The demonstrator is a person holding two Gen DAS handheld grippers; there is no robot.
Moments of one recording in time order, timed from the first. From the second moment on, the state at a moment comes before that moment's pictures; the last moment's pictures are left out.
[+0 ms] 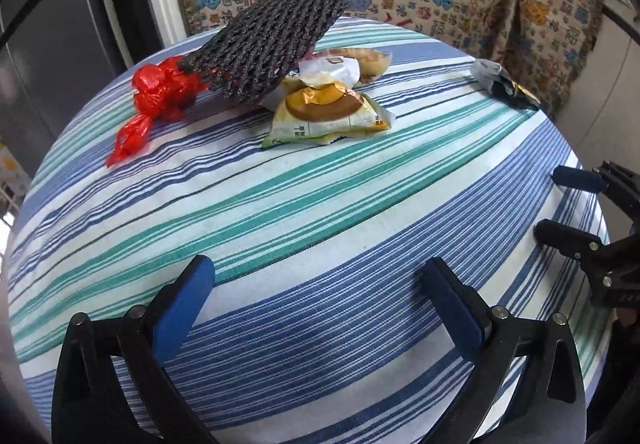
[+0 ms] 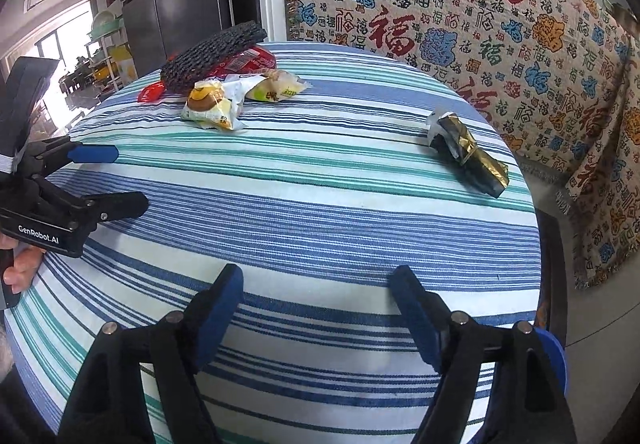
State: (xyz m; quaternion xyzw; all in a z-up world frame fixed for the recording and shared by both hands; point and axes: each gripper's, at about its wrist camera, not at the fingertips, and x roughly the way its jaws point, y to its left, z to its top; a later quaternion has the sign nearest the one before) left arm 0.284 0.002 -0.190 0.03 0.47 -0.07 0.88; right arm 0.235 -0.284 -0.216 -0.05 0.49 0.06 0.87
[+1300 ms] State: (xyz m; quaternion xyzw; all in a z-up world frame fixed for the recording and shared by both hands) left arm 0.391 0.102 -0.177 0.01 0.44 -0.03 0.90; right arm 0.239 -0.326 -0.193 -0.03 0.47 0.06 0.88
